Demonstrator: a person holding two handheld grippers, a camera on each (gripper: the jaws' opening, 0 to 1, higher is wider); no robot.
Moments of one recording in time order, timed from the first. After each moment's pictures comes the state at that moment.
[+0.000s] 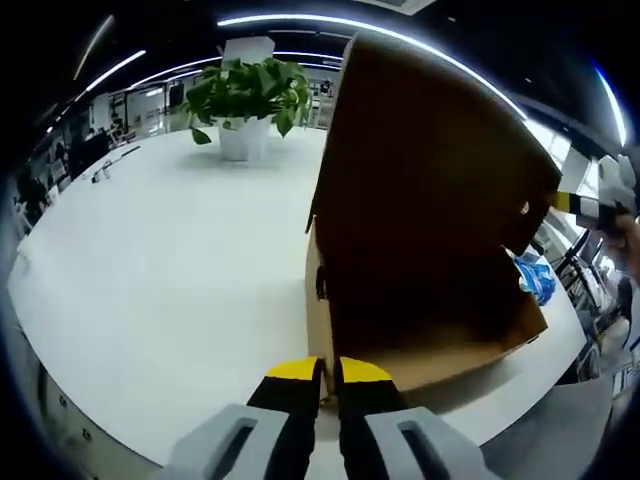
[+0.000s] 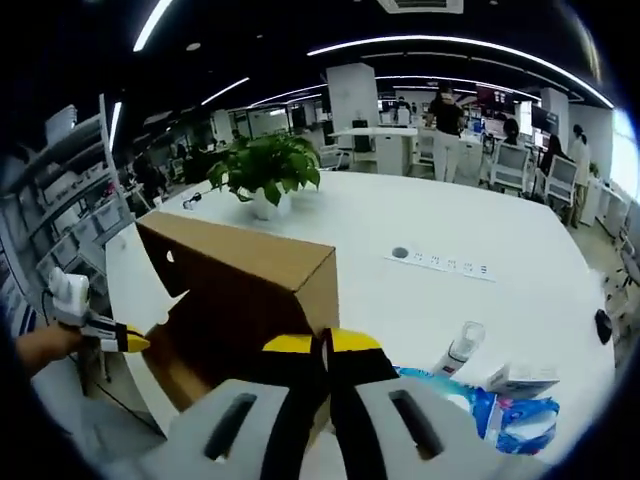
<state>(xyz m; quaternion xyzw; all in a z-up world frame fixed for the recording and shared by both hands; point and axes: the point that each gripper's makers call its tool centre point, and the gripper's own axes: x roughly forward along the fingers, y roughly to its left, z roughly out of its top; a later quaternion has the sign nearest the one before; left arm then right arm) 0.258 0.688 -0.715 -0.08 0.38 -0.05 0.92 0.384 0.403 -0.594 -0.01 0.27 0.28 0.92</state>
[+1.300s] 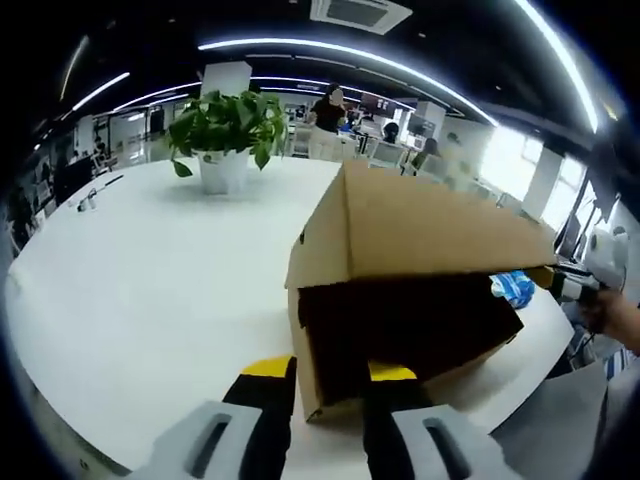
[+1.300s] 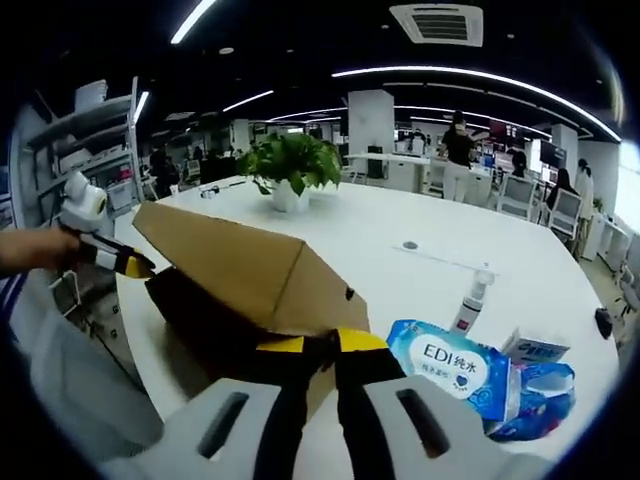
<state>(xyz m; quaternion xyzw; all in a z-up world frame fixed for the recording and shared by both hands) 0.253 0.674 -0.677 -0.08 0.33 -0.10 0.94 0.314 0.398 -0.646 -0.05 0.20 0.31 0.93</state>
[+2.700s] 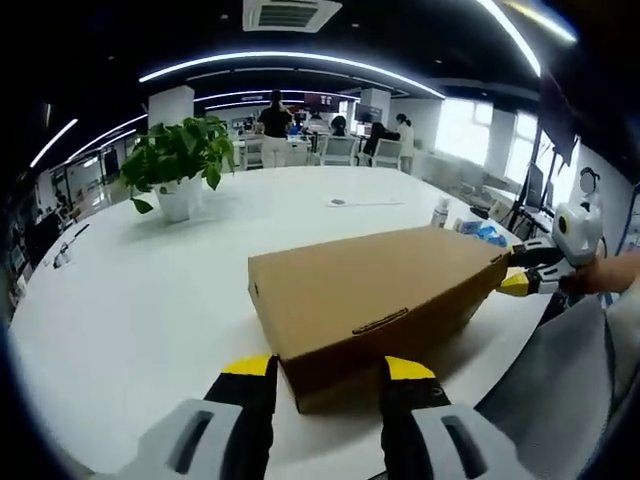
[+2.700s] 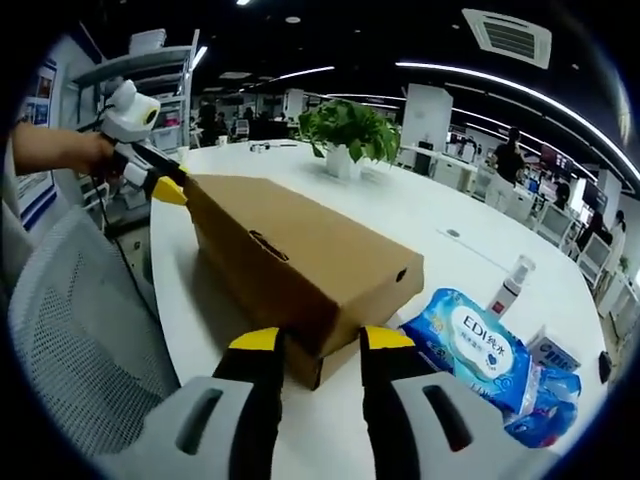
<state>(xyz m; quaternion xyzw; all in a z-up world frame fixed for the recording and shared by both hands) 0.239 0.656 -0.682 0.01 0.31 -0.18 0.93 0.260 0.412 -0.698 -0.15 0.22 0.40 0.88</state>
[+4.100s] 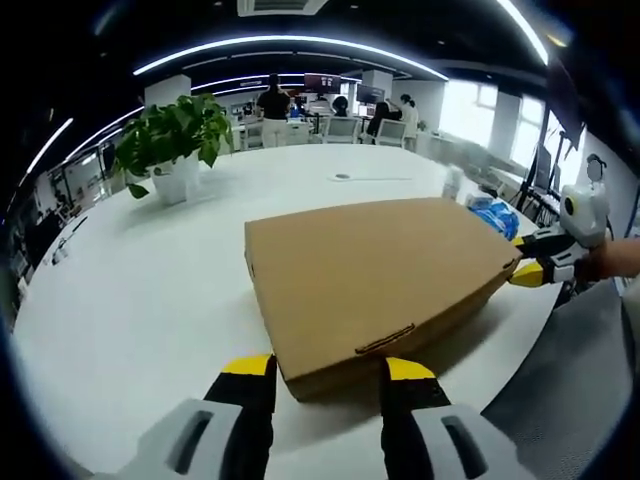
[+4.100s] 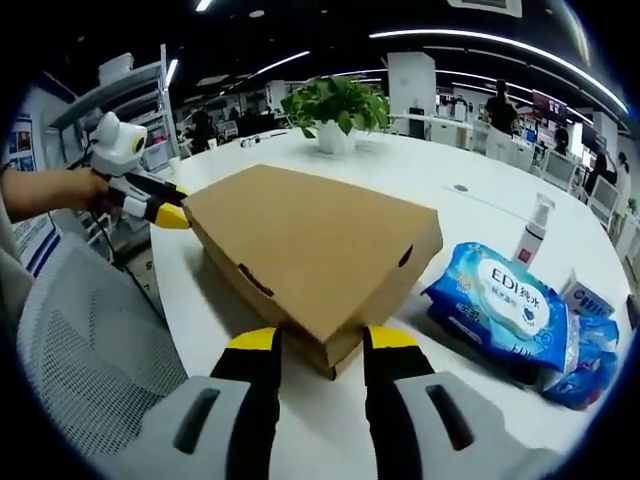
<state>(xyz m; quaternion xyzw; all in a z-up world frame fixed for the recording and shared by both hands) 0.245 0.655 -0.713 0.03 0.34 -0.18 0.92 0.261 0.416 -0.725 -0.08 0.28 0.39 0.87</state>
